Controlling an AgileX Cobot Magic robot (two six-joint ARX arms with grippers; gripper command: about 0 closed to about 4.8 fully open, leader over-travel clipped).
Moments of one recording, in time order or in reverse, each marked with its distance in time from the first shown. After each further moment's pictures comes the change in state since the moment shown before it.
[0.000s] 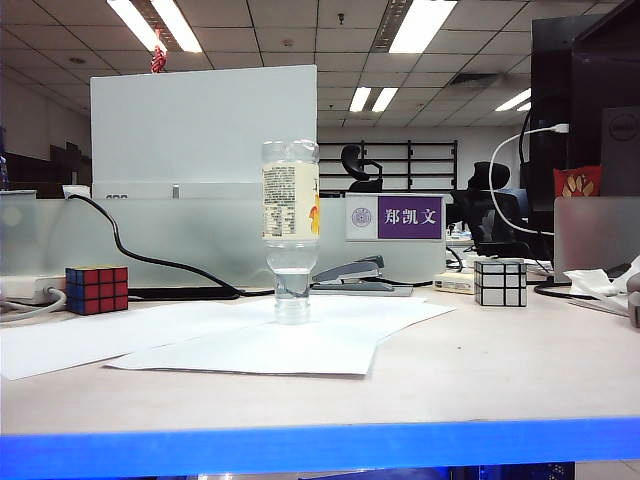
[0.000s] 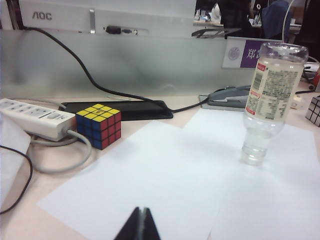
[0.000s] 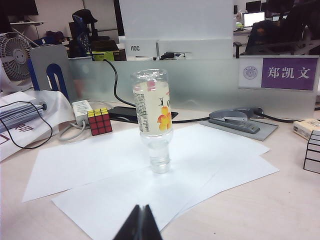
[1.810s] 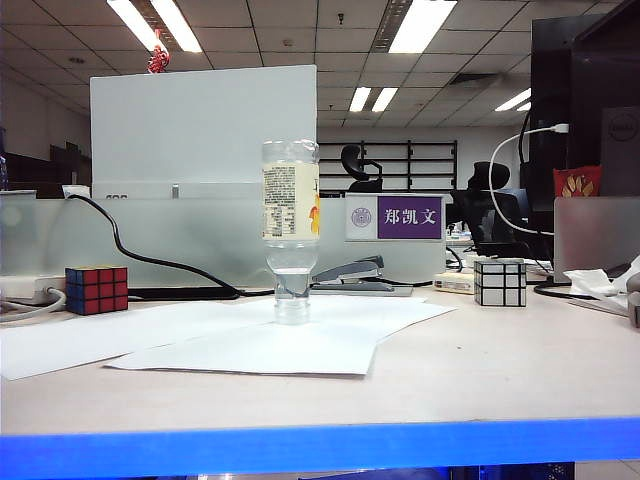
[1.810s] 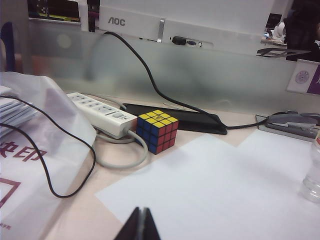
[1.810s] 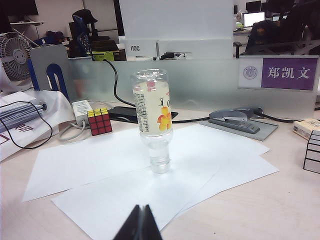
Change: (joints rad) left arm -0.002 0.000 0.000 0.013 -0.235 -0.071; right arm 0.000 0.000 0.000 0.000 0.000 0.000
